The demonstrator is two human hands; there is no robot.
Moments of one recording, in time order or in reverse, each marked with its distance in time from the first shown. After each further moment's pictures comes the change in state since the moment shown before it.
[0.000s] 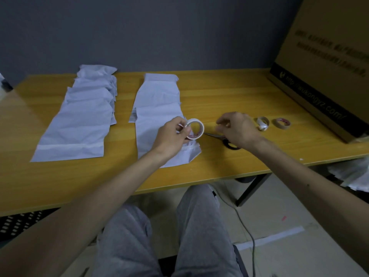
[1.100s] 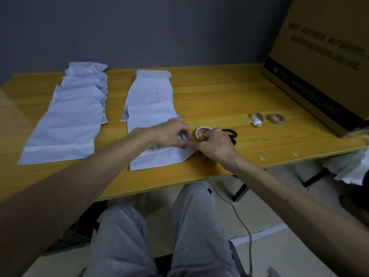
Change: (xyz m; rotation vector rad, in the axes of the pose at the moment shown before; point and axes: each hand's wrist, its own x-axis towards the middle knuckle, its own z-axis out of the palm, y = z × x) left_hand 0.056 -0.011 -0.005 0.708 -0.642 0.278; right_hand -0.033 -0.029 0.038 0.346 -0.114 0.284
